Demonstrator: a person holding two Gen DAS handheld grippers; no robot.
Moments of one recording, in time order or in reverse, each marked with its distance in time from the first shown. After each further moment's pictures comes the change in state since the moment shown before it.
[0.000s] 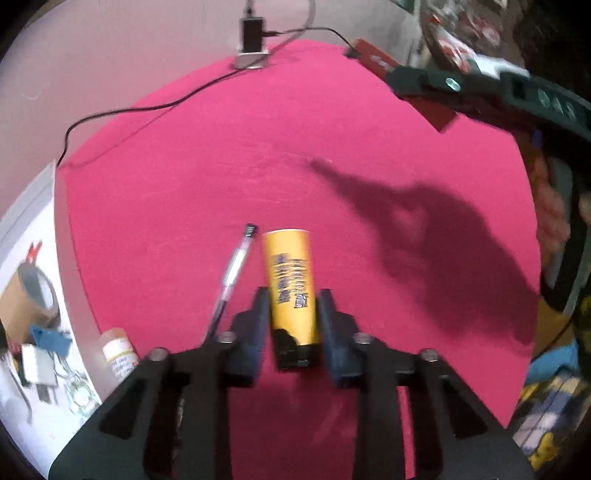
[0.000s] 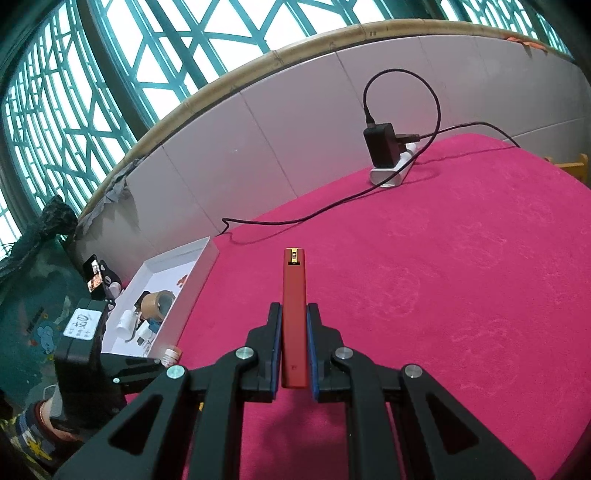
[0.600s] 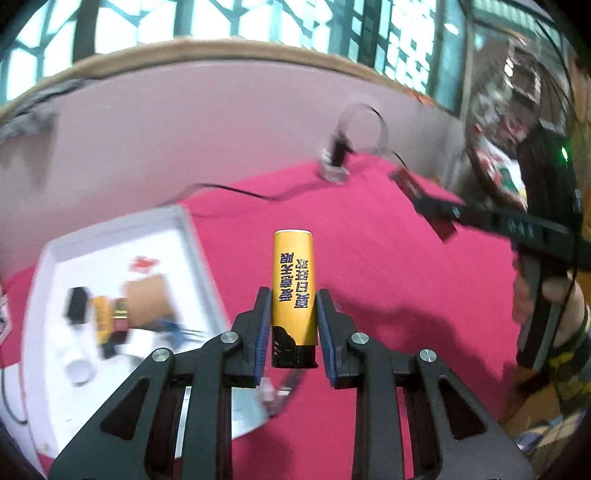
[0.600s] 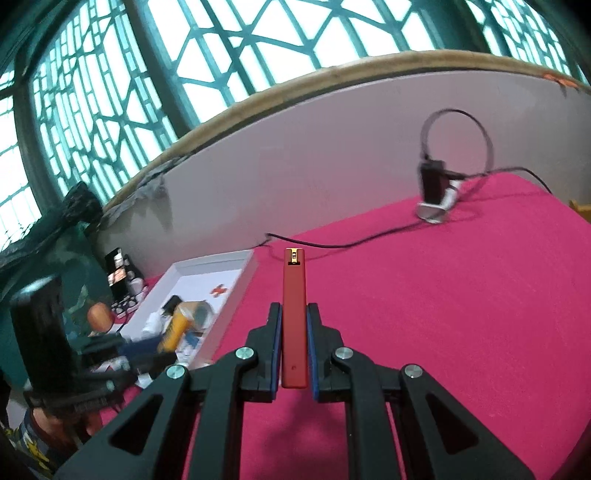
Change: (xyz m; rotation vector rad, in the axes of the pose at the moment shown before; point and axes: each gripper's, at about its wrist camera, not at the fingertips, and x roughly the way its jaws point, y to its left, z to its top) left arm -0.125 0.048 -0.042 -0.225 -0.392 0.147; right arm 0.006 0.065 0.024 -0.136 -0.023 0.080
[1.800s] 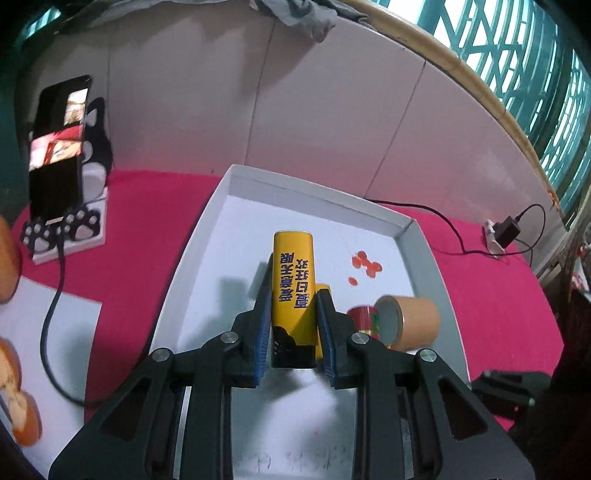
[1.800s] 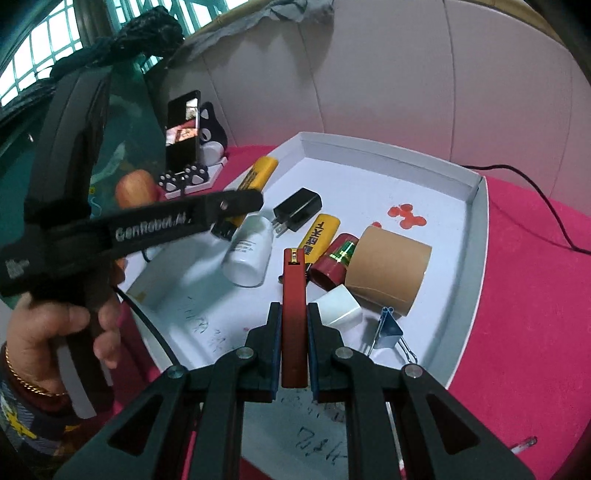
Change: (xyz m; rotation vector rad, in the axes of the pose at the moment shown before) left arm 0.008 0.212 -0.021 -0.447 0.035 0.289; right arm 0.184 0.182 -0.051 -0.317 0.404 0.165
